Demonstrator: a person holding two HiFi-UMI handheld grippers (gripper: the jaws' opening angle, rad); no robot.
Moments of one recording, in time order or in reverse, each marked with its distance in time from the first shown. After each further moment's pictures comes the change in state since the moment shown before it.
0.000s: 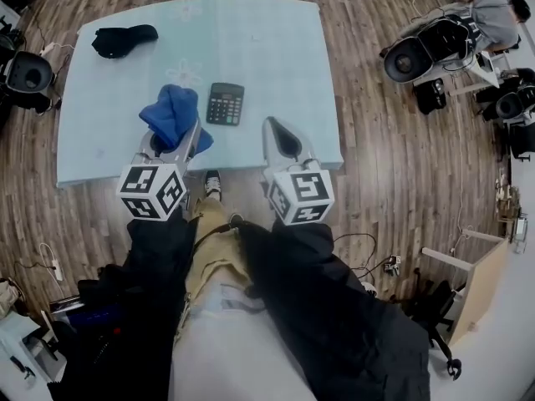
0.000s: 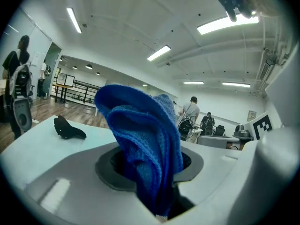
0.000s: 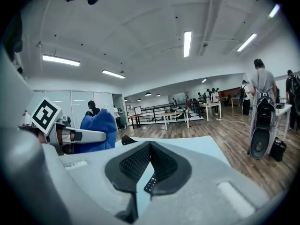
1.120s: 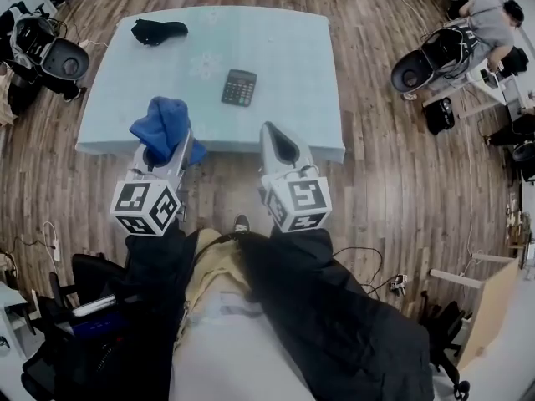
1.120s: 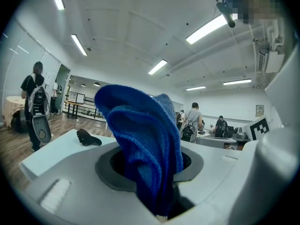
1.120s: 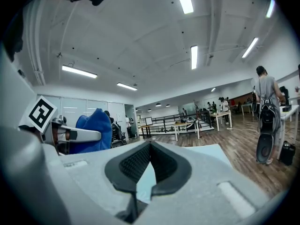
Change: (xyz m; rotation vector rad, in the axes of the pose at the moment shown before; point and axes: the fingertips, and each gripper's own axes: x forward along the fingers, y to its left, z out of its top) left arm -0.181 -0.089 -0.012 0.077 -0.155 0.131; right arm -0.153 0.073 0.000 -0.037 -0.152 0.126
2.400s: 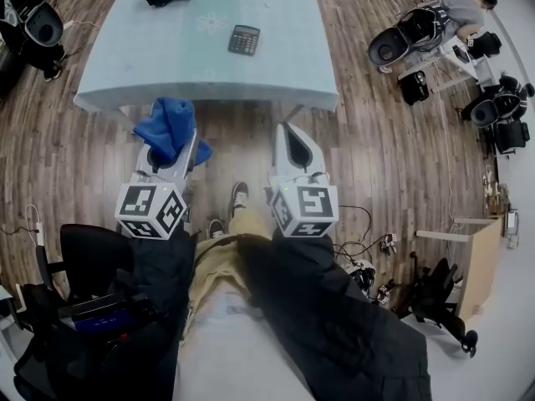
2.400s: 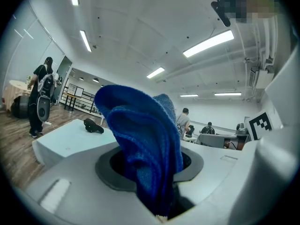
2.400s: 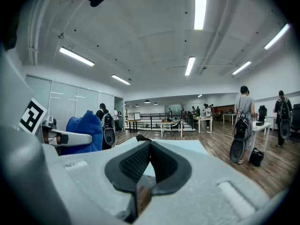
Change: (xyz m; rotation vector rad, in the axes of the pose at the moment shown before) left arm -0.217 -0.009 -0.052 -0.095 -0.023 -0.095; right arm -0.169 0.154 -0.025 -0.089 0.051 -0.217
